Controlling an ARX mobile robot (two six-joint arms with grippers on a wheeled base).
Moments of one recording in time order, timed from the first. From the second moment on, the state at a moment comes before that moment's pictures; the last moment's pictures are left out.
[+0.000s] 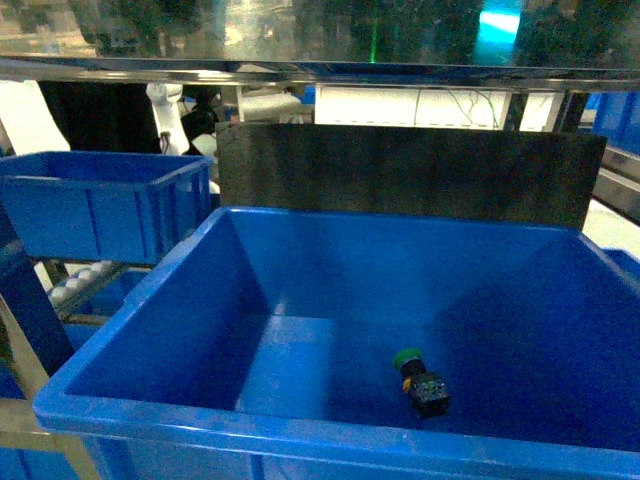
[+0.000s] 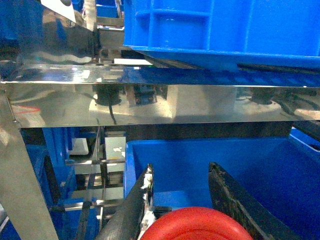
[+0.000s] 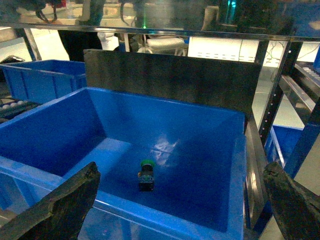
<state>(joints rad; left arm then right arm) -0.19 0.78 0.36 0.36 0.03 -0.10 -0.24 0.14 0.11 -0.10 -0.52 0.01</state>
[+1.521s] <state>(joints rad) -0.49 1.73 0.45 0.92 -0.10 -0.06 -0.24 0.14 0.11 -0.09 -0.52 0.01</state>
